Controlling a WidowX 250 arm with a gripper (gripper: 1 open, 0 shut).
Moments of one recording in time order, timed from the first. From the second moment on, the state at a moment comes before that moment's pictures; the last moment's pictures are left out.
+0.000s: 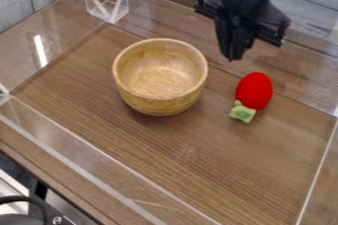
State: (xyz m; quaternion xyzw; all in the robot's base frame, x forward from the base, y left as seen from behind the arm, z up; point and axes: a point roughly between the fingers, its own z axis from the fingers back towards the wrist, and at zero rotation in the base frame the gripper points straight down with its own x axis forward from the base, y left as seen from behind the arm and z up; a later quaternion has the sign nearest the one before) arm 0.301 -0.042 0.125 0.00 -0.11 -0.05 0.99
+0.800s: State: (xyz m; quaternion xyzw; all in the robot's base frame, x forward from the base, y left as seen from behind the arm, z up) arm 0.313 -0.044 0.061 -0.01 -0.09 -0.09 0.99
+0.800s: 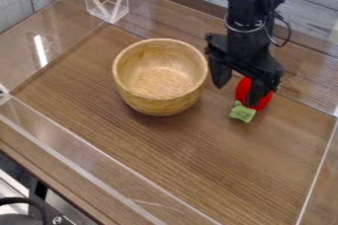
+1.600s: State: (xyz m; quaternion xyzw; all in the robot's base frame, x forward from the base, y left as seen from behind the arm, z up) arm 0.307 -0.018 0.033 -0.01 -0.07 -0.07 0.99
